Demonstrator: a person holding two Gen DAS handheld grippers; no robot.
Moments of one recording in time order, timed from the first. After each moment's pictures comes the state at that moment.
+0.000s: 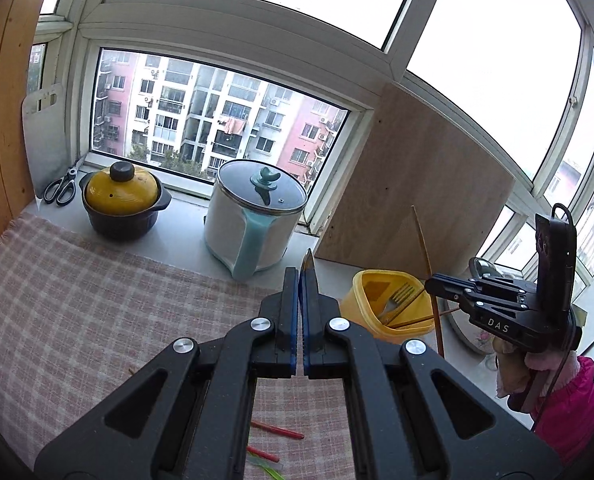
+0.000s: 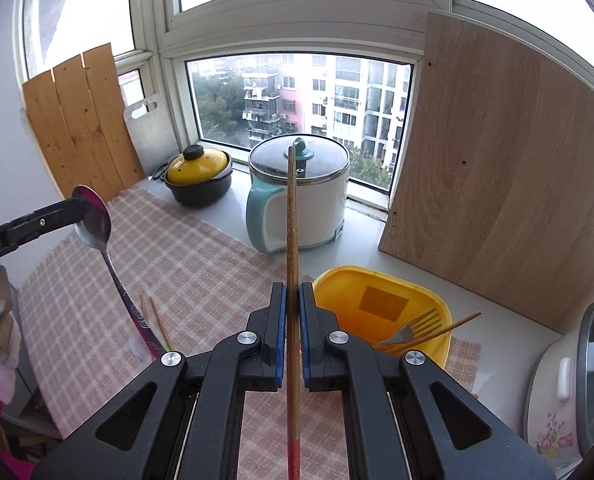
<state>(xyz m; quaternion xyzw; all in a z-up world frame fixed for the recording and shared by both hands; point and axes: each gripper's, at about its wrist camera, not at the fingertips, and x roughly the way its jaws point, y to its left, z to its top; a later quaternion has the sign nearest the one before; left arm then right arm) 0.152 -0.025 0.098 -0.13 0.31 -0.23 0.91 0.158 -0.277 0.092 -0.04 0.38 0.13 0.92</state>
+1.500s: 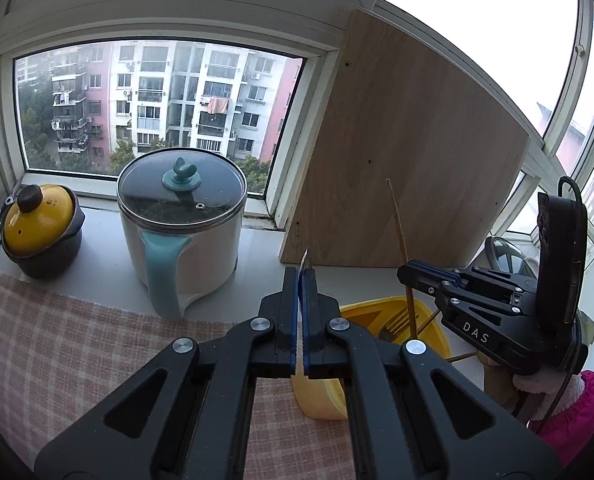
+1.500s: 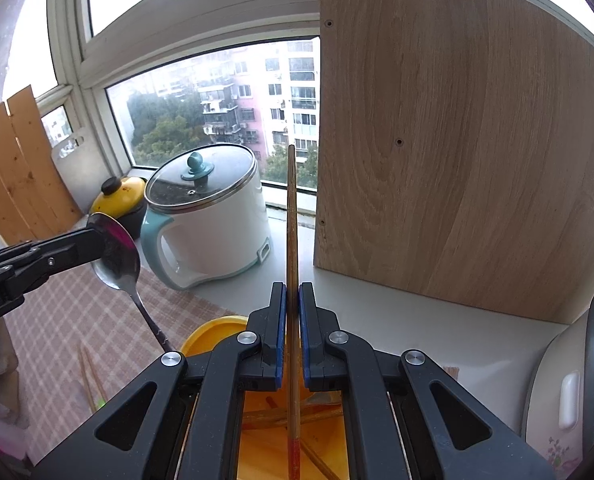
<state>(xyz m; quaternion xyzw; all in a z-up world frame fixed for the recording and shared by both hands) 0.248 -0.160 0.067 -0.06 0.36 -0.26 0.89 0.229 -0.344 0.056 0.01 0.38 0.06 0.92</state>
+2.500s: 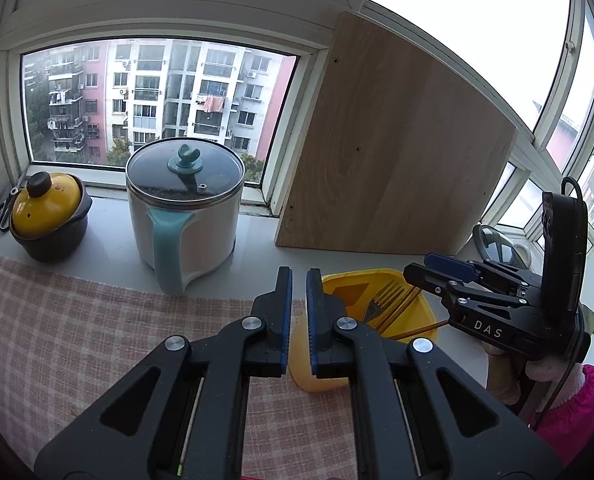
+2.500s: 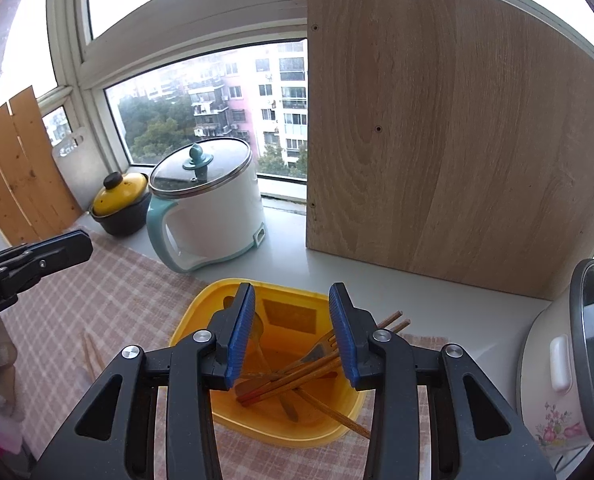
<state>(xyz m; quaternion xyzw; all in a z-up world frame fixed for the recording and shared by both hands) 0.213 -0.146 0.071 -0.06 0.36 -0.27 0.89 0.195 -0.346 0.063 0.01 0.38 0.04 0.93</state>
